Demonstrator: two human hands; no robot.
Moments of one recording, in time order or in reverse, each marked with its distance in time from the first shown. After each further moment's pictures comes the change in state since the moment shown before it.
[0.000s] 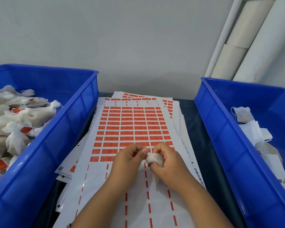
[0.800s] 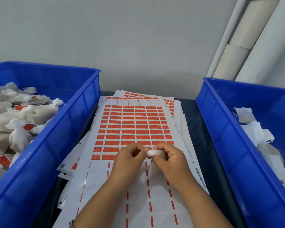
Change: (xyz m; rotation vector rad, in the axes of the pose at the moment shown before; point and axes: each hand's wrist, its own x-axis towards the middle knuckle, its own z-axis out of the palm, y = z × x) left_hand 0.003 -0.002 0.003 -0.044 0.059 -0.155; right_hand 0.002 0.003 0.006 0.189 0.122 0.034
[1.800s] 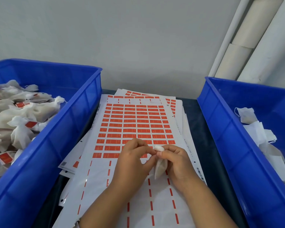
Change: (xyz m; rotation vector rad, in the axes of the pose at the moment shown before) left_hand -0.012 -0.003 0.003 0.365 0.124 0.478; right_hand 0.001 -0.009 -0.003 0.574 -0.006 0.353
